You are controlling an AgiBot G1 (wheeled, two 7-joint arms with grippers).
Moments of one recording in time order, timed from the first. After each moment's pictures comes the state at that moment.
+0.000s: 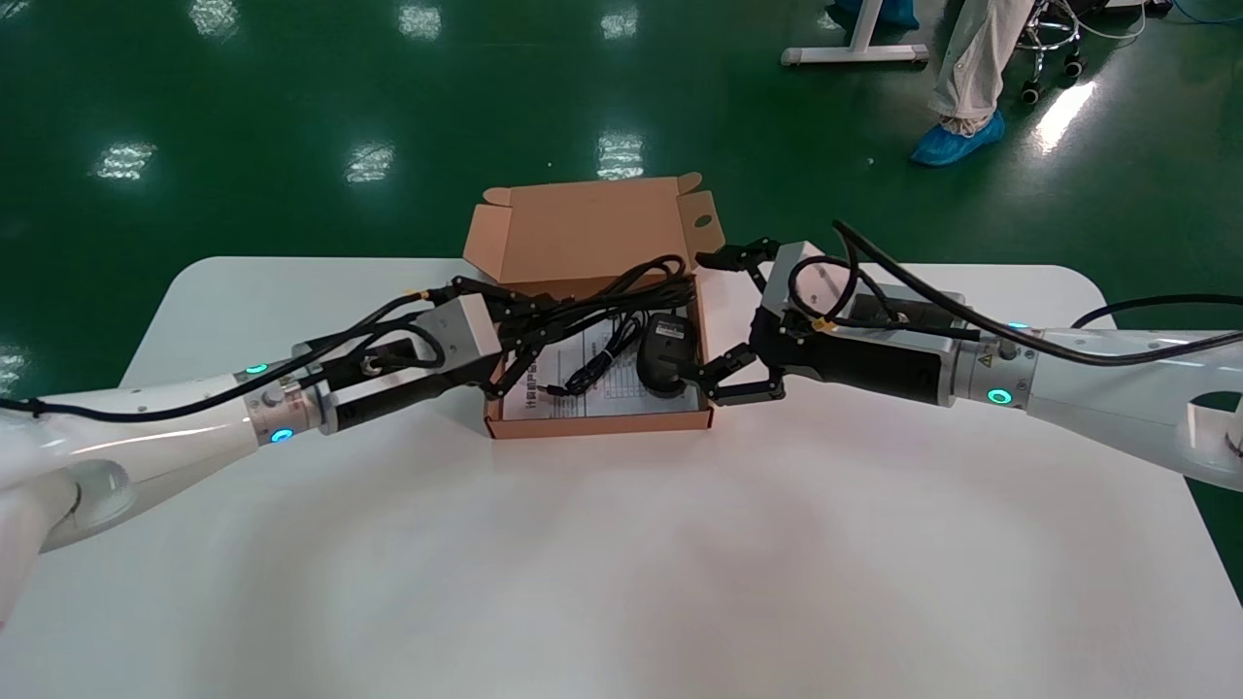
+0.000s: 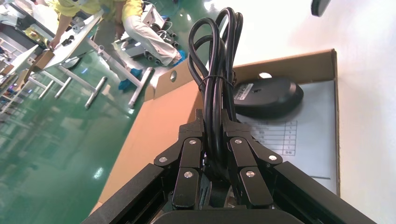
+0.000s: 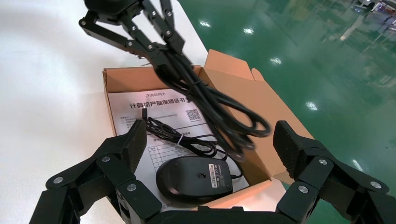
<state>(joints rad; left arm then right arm) -1.27 1.08 0.38 -0.62 1.18 1.02 0.74 1.56 -1.18 -0.44 0.09 -1.20 -1.32 -0.74</state>
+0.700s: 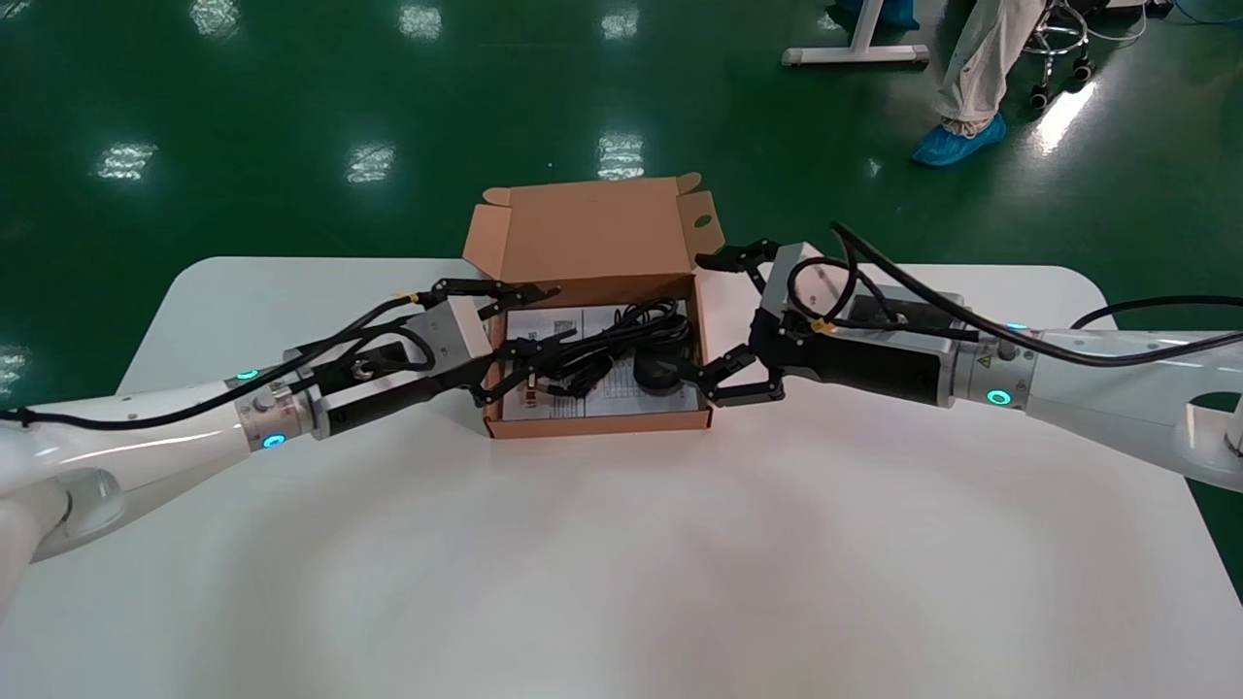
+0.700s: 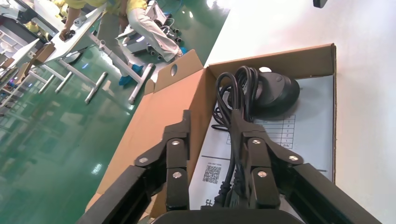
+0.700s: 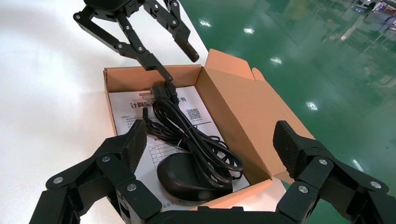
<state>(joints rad) -1.27 1.08 0.34 -0.57 1.12 1.04 0.75 1.57 -1.18 -0.42 0.08 -1.17 -1.31 -0.73</state>
